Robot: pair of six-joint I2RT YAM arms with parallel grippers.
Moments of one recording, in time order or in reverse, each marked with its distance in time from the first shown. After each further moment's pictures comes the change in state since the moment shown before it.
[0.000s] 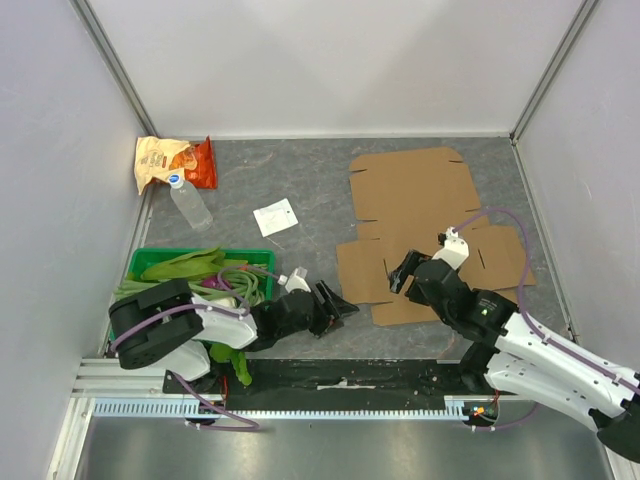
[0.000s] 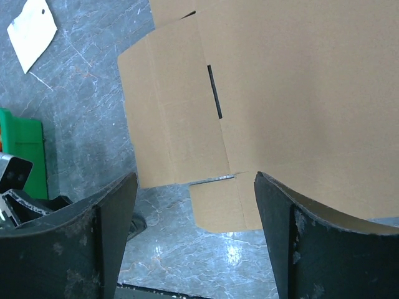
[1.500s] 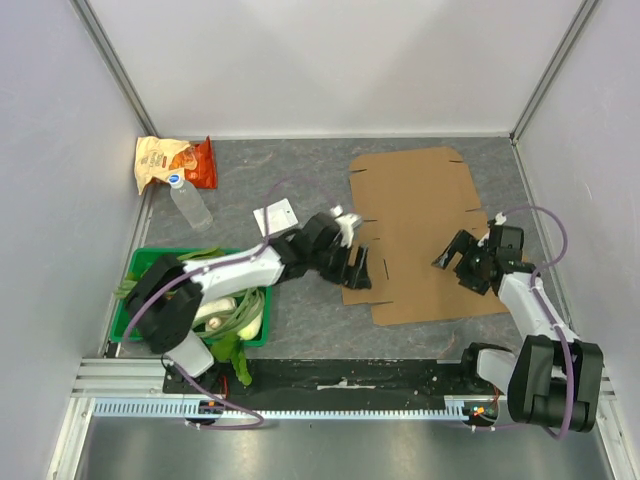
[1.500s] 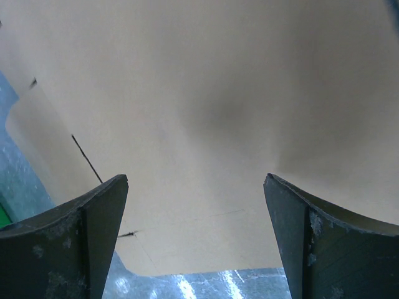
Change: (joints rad) left arm 0.209 0.208 0.775 -0.783 0.355 1.072; right arm -1.030 0.365 0.010 0.110 -0.747 -0.503
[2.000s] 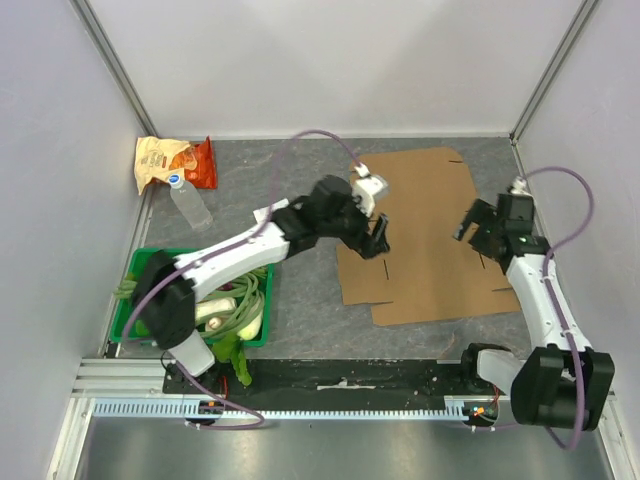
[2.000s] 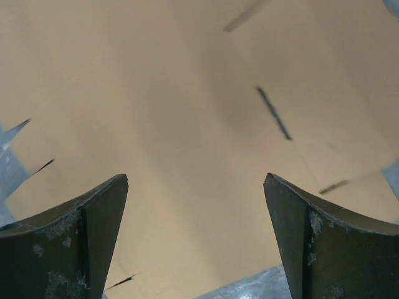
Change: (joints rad) left arm 0.047 -0.106 0.185 0.037 0.010 0.296; right arm 0.144 0.001 0.283 -0.113 0.324 -0.046
